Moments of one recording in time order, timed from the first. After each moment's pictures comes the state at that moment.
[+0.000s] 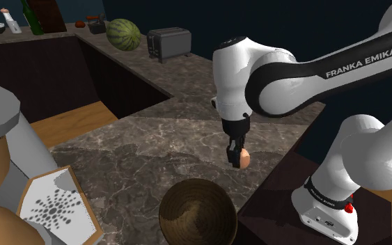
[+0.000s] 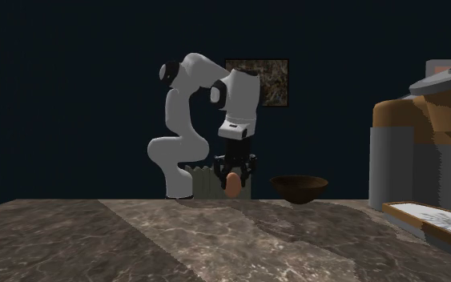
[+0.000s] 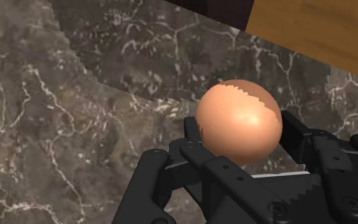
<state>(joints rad) 0.22 -0.45 0.36 -2.54 0.22 1.86 0.10</state>
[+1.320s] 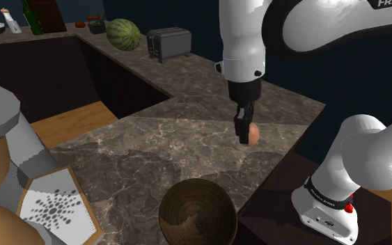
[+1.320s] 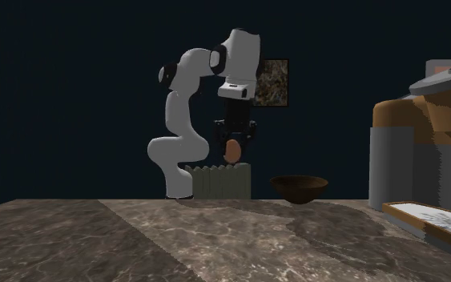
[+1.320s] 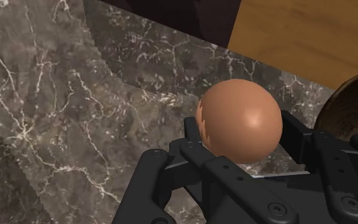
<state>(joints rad) 0.22 -0.52 0.31 -2.33 0.20 1.57 0.10</state>
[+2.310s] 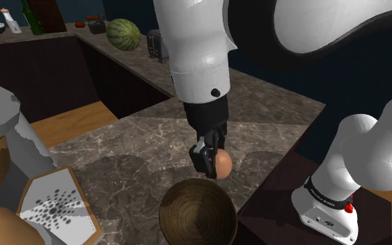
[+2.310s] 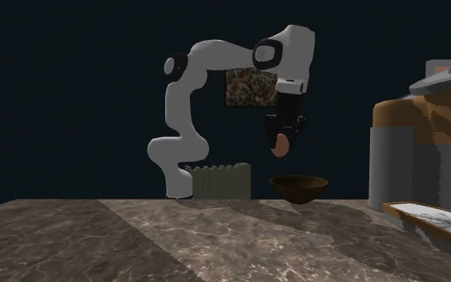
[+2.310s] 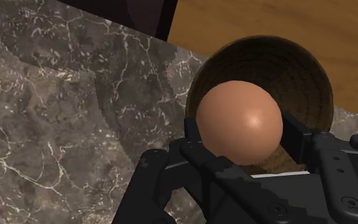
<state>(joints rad) 0.27 -0.22 0.54 -2.01 0.23 1.58 0.41</state>
